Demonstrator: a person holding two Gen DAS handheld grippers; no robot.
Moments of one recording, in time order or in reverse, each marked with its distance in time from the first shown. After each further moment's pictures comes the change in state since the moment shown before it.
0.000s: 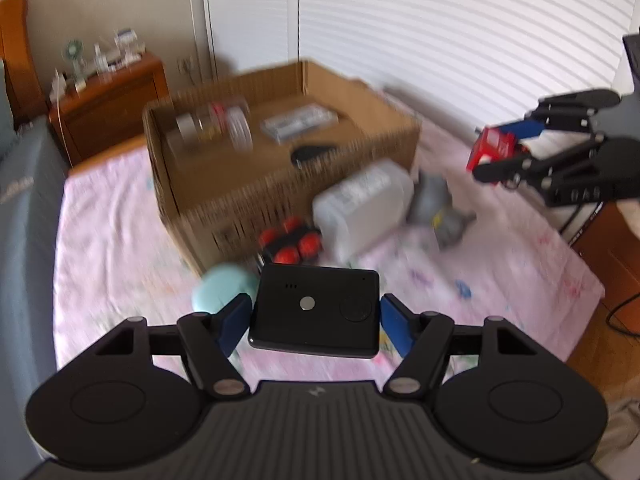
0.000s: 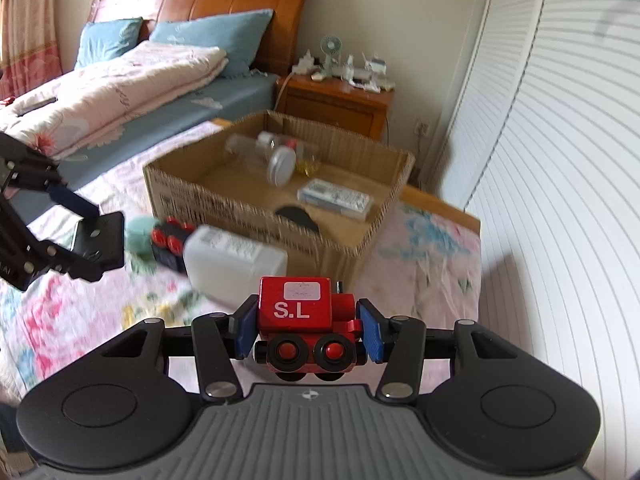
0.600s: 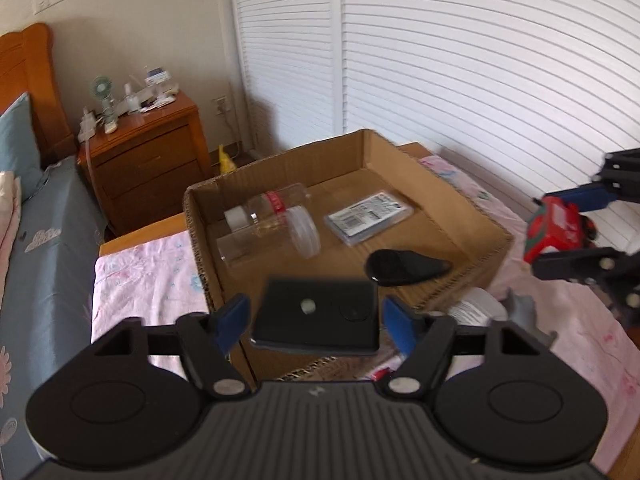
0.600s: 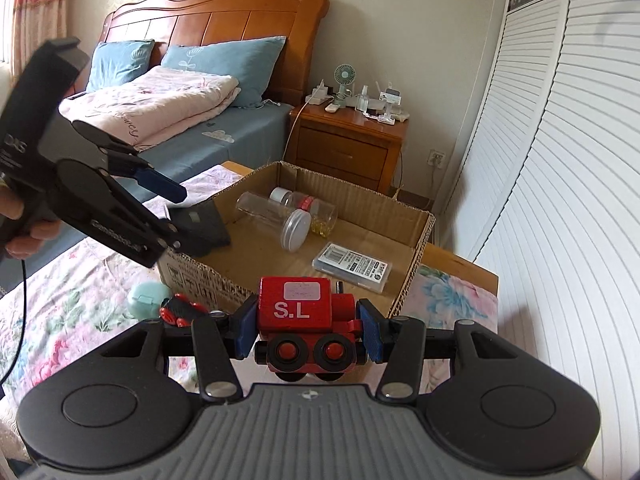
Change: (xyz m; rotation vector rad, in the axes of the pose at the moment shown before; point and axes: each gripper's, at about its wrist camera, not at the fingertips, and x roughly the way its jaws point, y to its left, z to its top) left arm 0.044 0.045 0.074 -0.037 -0.093 0.115; right arm 0.017 0.005 0.057 -0.011 -0.062 0.029
